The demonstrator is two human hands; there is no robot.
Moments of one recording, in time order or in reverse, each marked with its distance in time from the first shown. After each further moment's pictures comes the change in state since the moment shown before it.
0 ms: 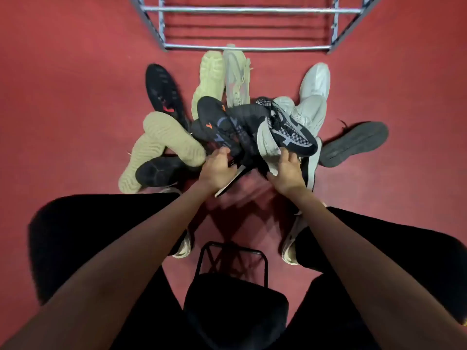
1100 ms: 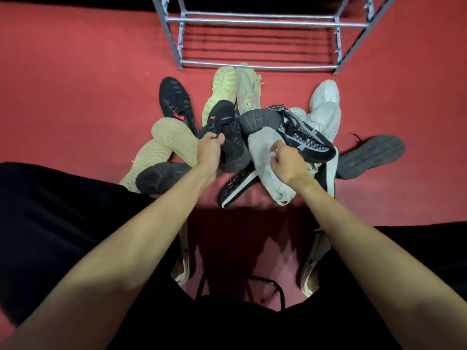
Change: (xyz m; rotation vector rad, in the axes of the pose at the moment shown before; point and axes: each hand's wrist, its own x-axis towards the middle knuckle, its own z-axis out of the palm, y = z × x) left_hand 0.023 -0.044 0.005 -0.981 0.337 -0.131; right_hand 0.031 -0.012 0.046 -0.072 0.225 -0.251
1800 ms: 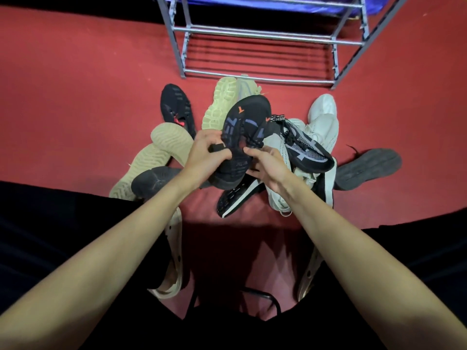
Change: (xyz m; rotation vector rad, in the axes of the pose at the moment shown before) left_hand -0.036 0.011 -0.029 0.268 -0.182 0.412; right_hand 0.000 -0.046 0.009 1.275 -0.270 0.247
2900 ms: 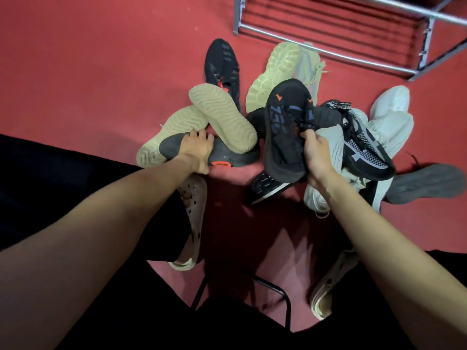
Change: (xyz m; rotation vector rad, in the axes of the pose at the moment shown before) left_hand 0.047 -0.155 -0.075 1.481 -0.293 -0.105; right_hand 0.038 0.015 0.026 -0.209 0.266 -0.130
